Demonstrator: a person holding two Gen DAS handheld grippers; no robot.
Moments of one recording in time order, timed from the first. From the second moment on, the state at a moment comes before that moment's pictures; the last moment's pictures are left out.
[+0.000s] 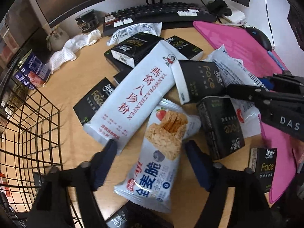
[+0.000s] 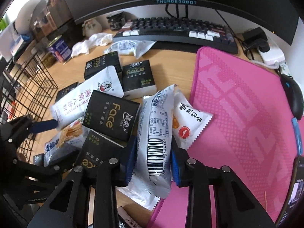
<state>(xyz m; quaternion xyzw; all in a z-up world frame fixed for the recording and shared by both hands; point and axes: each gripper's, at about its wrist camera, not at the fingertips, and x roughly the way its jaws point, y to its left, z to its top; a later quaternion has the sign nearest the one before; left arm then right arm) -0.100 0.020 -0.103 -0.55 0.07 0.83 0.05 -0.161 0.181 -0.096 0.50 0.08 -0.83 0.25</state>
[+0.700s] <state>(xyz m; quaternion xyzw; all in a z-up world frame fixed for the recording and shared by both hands) -0.068 0.023 -0.062 -0.52 0.08 0.85 0.04 -0.127 0.191 -0.053 0.46 0.08 -0.85 0.25</state>
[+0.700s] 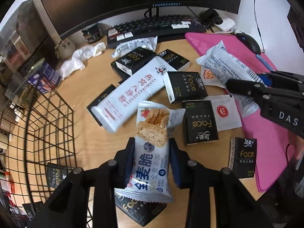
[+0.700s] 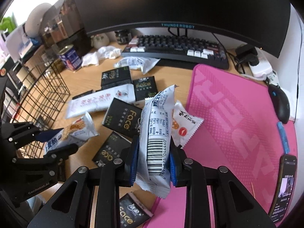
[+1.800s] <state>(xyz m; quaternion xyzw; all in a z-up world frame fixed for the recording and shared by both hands) 0.021 -0.137 0.062 -0.40 0.00 0.91 -0.13 -0.033 0.018 0.047 0.36 0.13 -0.82 0.42</state>
